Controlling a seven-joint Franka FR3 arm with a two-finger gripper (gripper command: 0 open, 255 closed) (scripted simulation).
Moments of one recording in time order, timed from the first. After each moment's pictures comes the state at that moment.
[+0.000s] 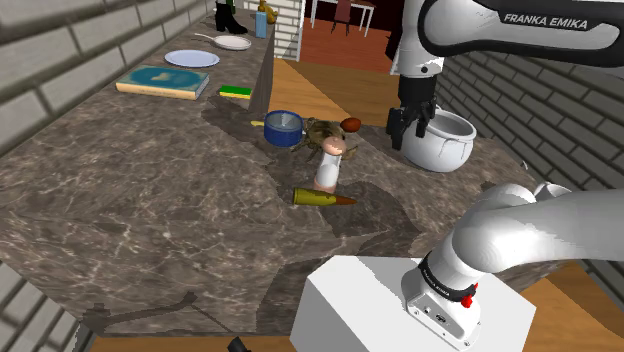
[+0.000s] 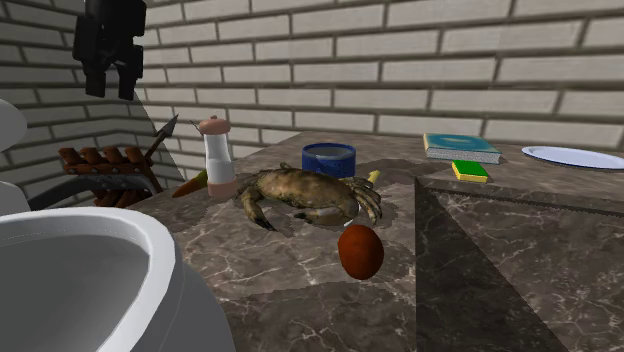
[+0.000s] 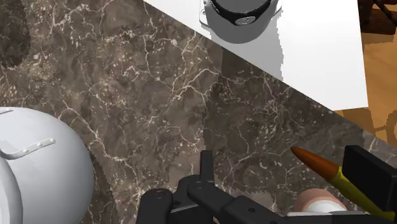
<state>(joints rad) 0.01 -0.77 0.01 -2.45 -0.08 1.42 0.10</state>
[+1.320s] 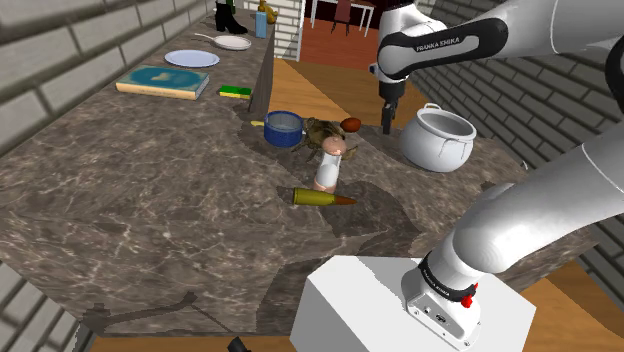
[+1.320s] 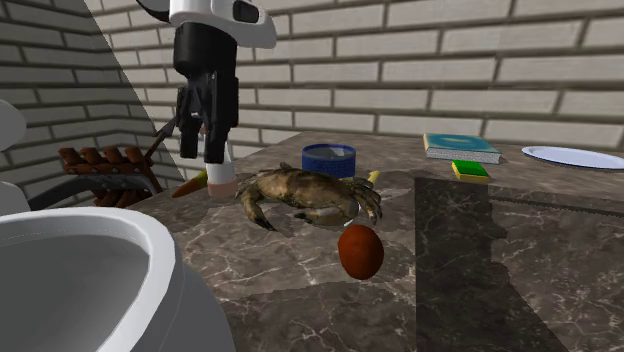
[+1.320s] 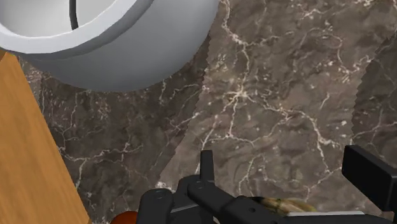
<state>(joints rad) 0.03 -0.30 -0.30 -2.30 -0.38 1.87 -0.57</state>
